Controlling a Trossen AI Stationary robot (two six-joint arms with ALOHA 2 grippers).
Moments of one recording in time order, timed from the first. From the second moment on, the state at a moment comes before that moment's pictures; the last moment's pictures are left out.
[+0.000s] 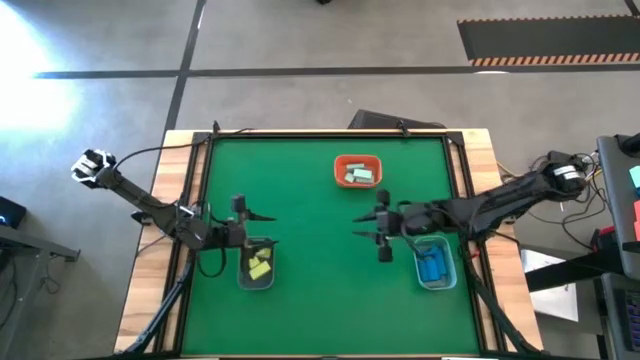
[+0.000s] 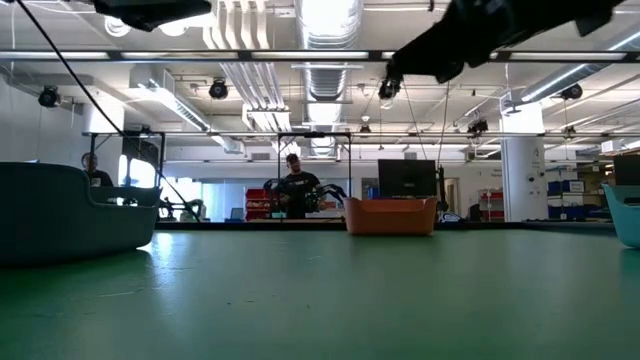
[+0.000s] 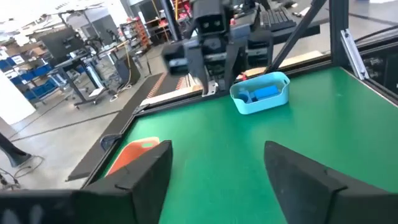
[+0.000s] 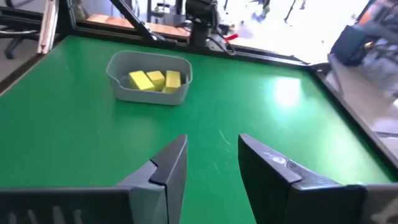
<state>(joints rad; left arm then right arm) -0.53 0.90 0.53 0.23 -0.69 0.19 0.20 1.24 0.65 0.25 0.23 -0.08</state>
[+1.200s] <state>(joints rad) -0.53 0.33 0.01 0.55 -0.72 0.33 0.18 0.21 0.11 0.29 0.32 -0.30</state>
